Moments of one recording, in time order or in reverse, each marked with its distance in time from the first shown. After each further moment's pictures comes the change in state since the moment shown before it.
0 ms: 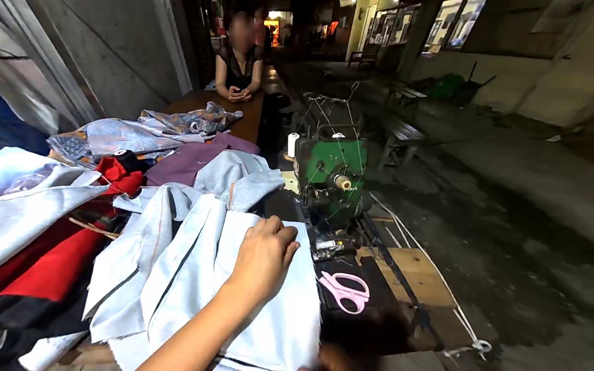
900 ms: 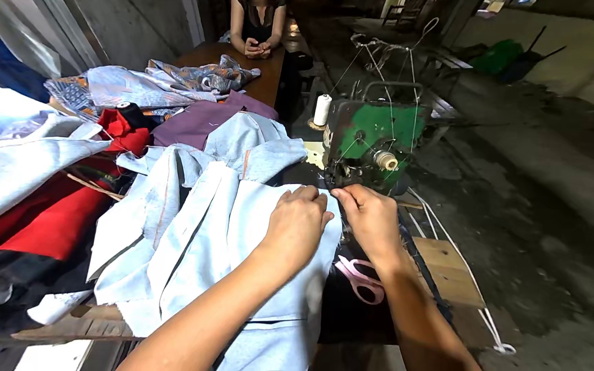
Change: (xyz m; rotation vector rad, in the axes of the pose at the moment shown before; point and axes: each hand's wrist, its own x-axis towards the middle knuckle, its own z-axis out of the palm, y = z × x) left_hand 0.030 0.016 0.004 -0.030 -0.213 -0.080; right_hand 0.156 -0.009 -0.077 -0.615 0.707 -0.662
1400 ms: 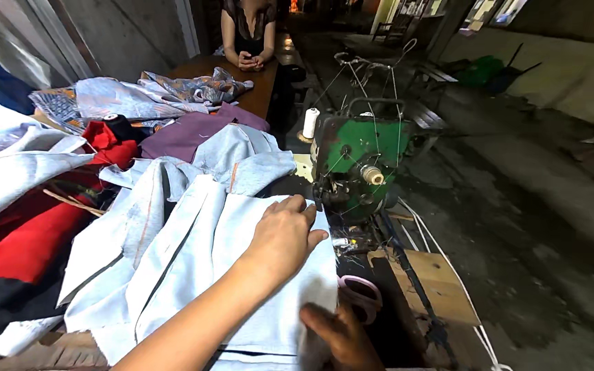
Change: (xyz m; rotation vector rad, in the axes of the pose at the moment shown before) left_hand 0.007 -0.002 -0.012 -0.016 -0.164 -0.051; right_hand -0.126 -0.036 -0.008 1.183 -0.321 0.558
